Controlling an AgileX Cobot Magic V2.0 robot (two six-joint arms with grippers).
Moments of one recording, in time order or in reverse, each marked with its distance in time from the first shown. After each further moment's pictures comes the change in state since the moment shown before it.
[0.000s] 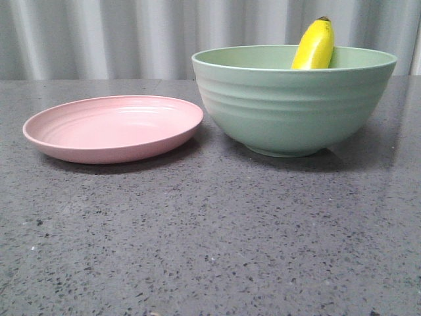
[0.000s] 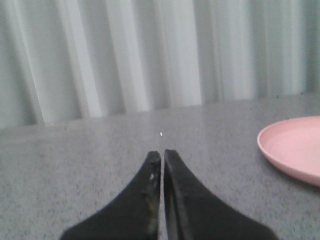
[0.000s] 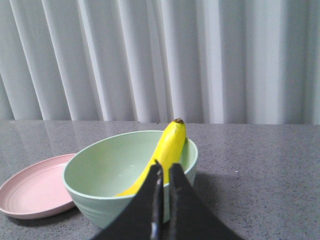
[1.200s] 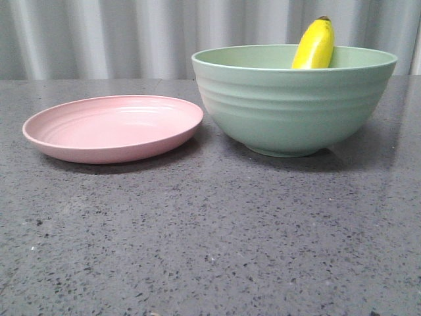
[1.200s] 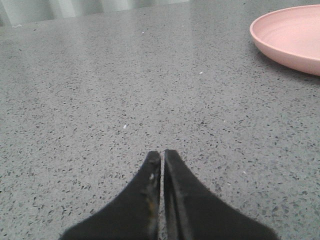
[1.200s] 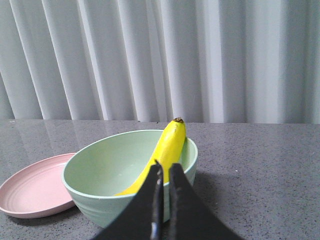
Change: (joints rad) left arm 0.000 0.000 0.000 -0.004 0.312 -0.003; right arm 0.000 0.000 0.000 0.000 0.004 -0.001
